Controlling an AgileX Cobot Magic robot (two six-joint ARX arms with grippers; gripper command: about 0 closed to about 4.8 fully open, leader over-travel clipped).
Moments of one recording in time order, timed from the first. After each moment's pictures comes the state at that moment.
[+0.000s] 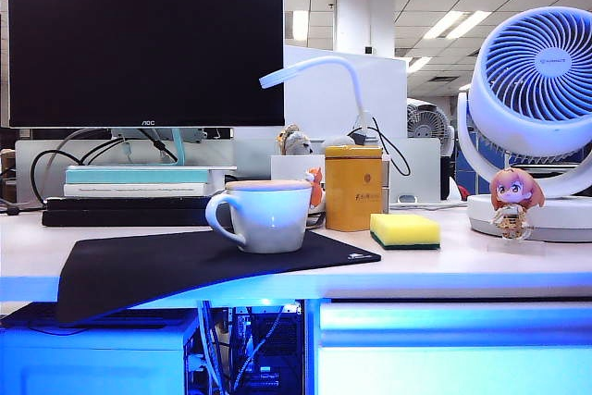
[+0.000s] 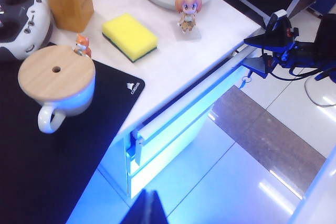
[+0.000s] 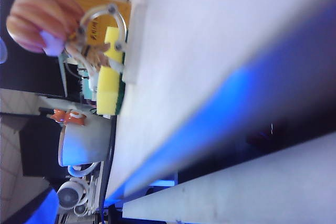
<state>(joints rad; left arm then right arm) -0.70 0.91 1.05 -0.65 0.14 -0.03 -0.60 2.20 0.48 1.35 -1.24 0.95</state>
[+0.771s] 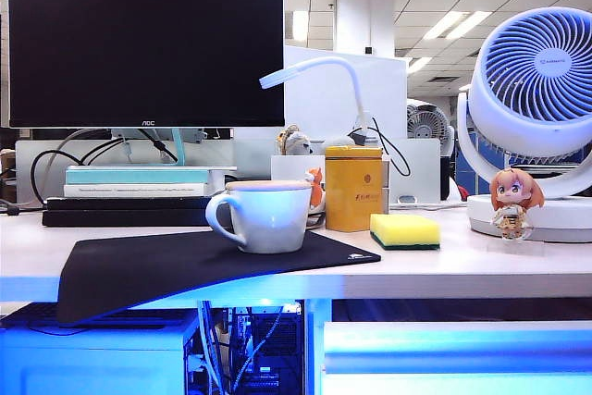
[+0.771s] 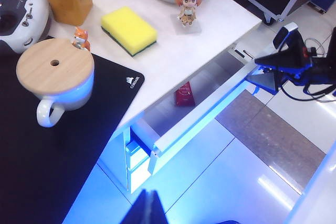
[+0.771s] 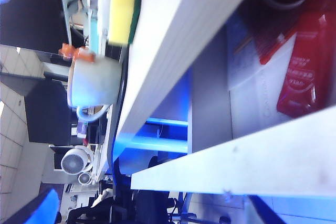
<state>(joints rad) -0.70 0.91 1.05 -0.66 0.14 -0.03 -0.60 2.17 0.25 1.40 -1.30 0.79</state>
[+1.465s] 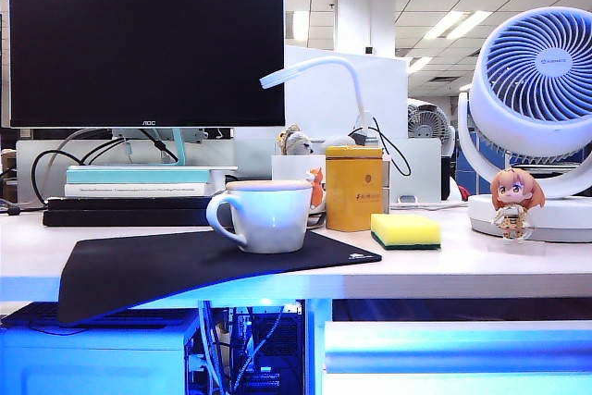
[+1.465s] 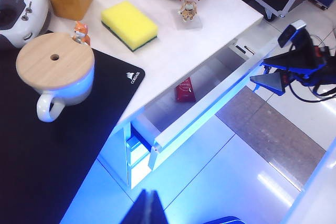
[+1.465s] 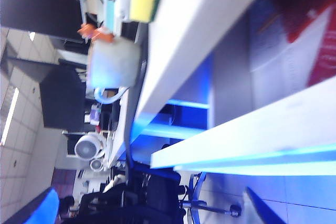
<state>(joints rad) -0.70 0.91 1.05 -0.68 0.14 -0.03 -0.59 2.11 0.18 1.40 -1.37 0.79</state>
